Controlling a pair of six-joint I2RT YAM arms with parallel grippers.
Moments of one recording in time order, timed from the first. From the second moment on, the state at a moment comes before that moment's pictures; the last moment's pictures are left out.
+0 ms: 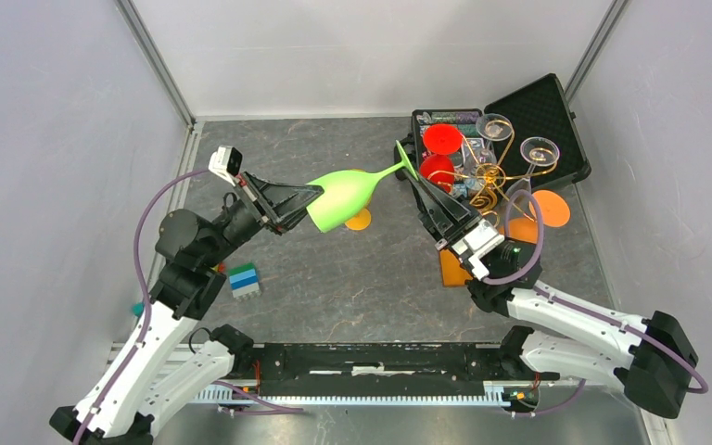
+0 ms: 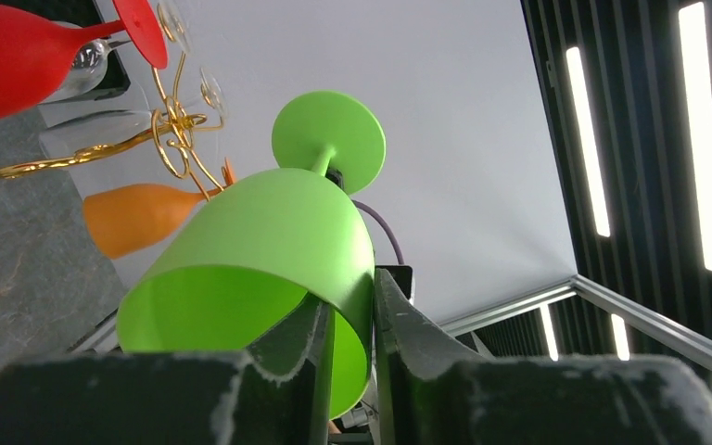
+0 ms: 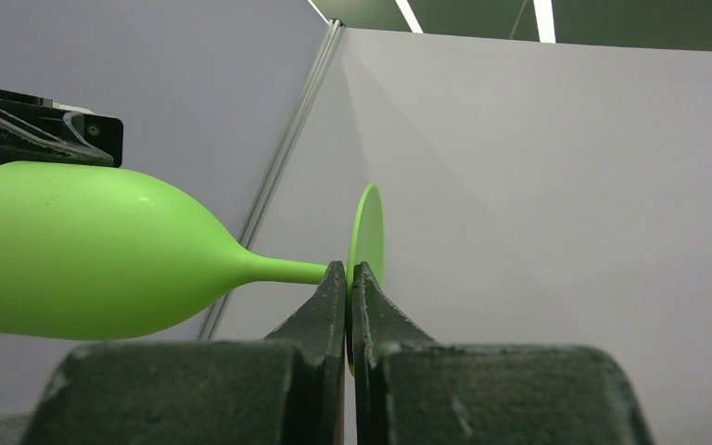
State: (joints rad) left arm -0.51 0.70 0.88 0.12 0.41 -1.50; right arm 0.92 1.00 0.61 1.23 -0.08 -0.53
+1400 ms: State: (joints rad) left arm -0.51 1.37 1.48 -1.00 -0.23 -0.35; right arm 0.92 0.73 0.93 0.31 0.31 -0.63
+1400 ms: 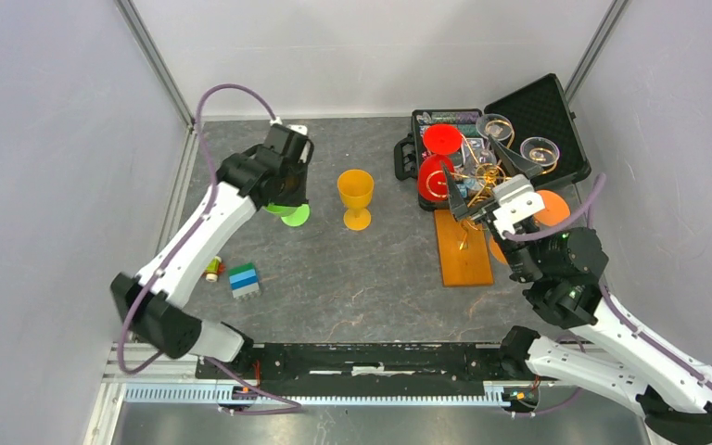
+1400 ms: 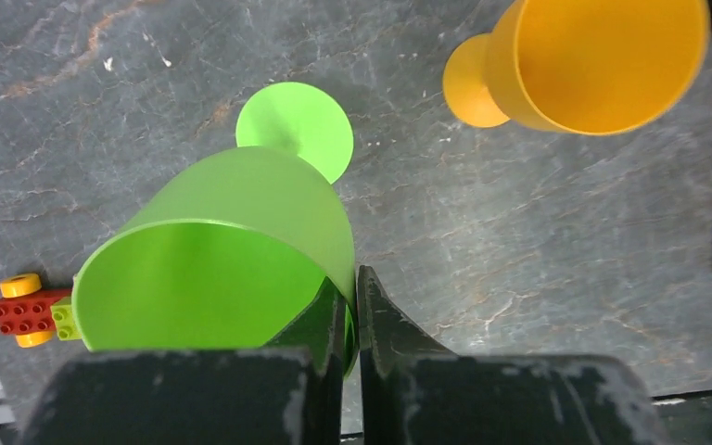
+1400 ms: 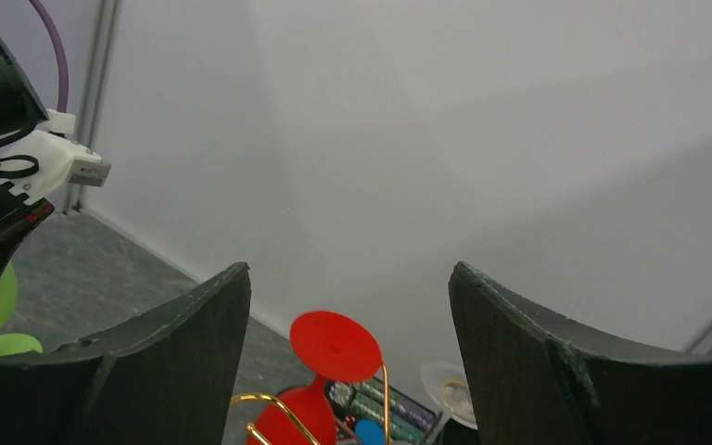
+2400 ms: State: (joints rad) left arm -0.51 1.83 1.73 -1.07 -0.08 -0.24; right arm 0.92 0.63 0.92 0.12 0.50 -0.70
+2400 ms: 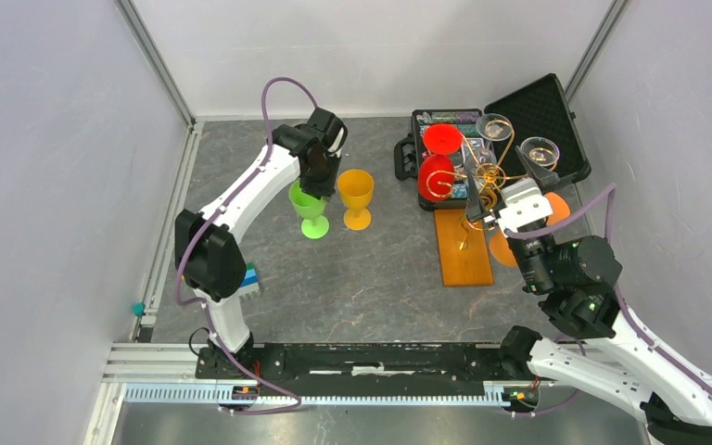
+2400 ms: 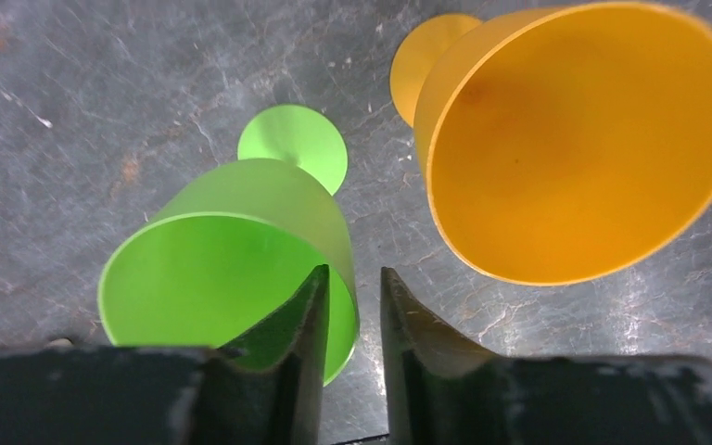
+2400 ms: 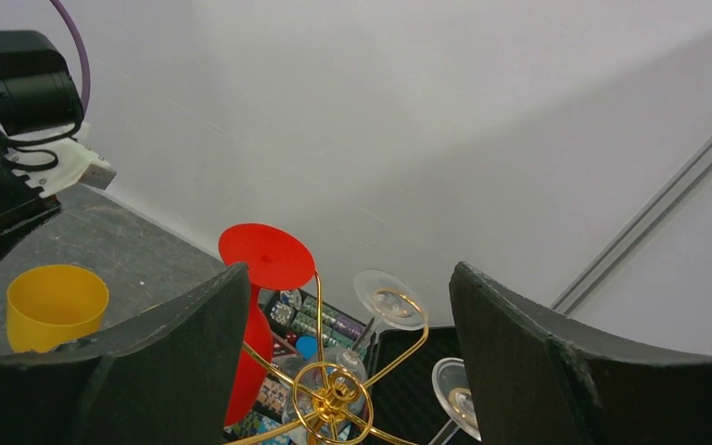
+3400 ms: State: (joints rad) left arm -0.50 1.33 1.58 -0.88 -0.15 -0.20; right arm 0.92 1.18 1.60 -0.54 0.66 -0.78
